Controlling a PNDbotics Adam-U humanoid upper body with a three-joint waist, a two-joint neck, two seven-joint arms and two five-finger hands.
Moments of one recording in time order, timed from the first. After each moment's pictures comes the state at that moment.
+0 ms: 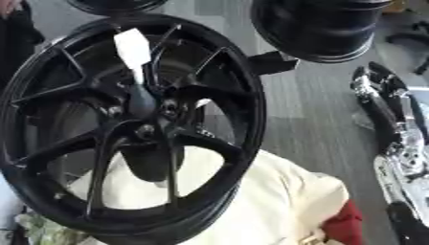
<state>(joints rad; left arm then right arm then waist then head) -0.32 0.50 0.06 -1.82 0.29 0.01 0.38 -0.17 -0.44 -0.10 -1.74 -0.30 0.07 -0.31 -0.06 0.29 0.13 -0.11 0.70</state>
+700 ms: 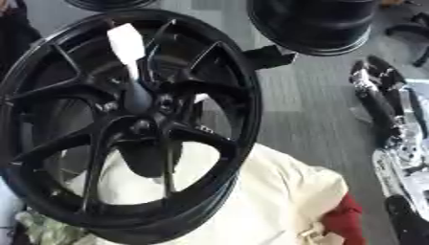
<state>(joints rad) -0.41 0.60 0.03 -1.87 0.27 0.04 0.34 -0.17 -0.44 -0.10 -1.75 -0.30 0.08 -0.31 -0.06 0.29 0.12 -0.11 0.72</state>
